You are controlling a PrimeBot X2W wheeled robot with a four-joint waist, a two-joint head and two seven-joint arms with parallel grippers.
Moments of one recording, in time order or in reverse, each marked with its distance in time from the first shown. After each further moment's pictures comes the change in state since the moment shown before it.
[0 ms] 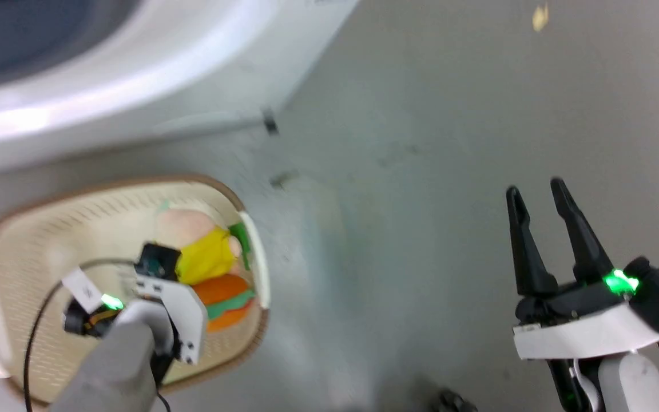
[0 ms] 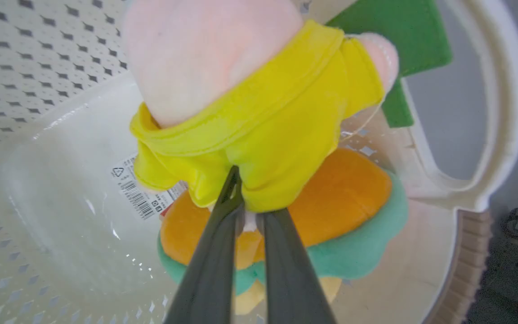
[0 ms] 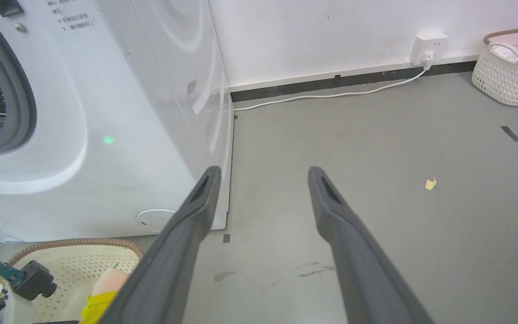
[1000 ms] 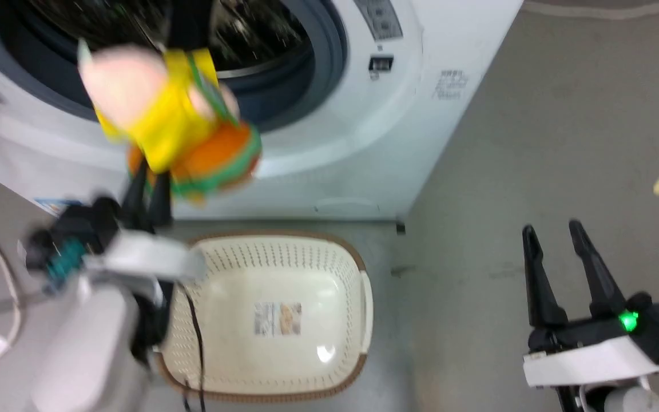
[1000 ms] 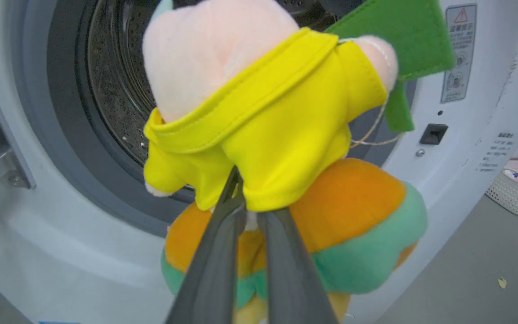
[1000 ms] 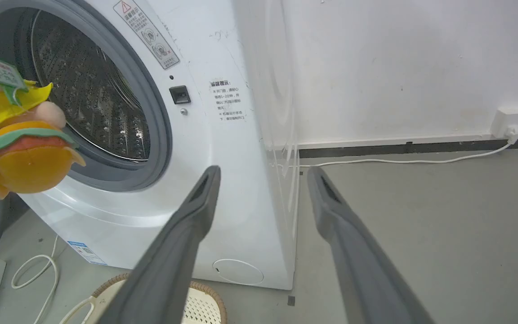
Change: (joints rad) left arm 0.339 0.019 0.492 -1.048 0.179 0.174 -0.124; right arm 0.119 0.000 -0.050 -0.006 -0.099 0.000 0.000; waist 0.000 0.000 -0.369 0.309
